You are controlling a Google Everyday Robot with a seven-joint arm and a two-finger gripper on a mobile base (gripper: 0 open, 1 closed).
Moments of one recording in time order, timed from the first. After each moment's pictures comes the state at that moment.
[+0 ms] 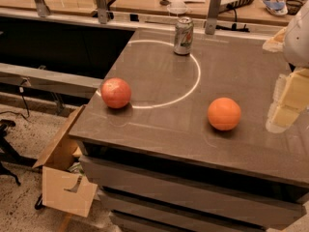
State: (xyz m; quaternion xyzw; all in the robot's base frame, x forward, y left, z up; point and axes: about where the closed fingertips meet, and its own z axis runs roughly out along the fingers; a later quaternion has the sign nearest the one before) arm 0.438 -0.217 0.976 -0.60 0.78 -0.03 0.16
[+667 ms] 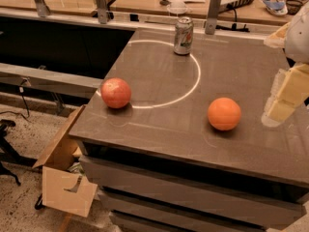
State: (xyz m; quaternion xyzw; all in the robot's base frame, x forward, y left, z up) arm 0.447 -0.217 0.981 -0.59 0.79 -0.02 0.19
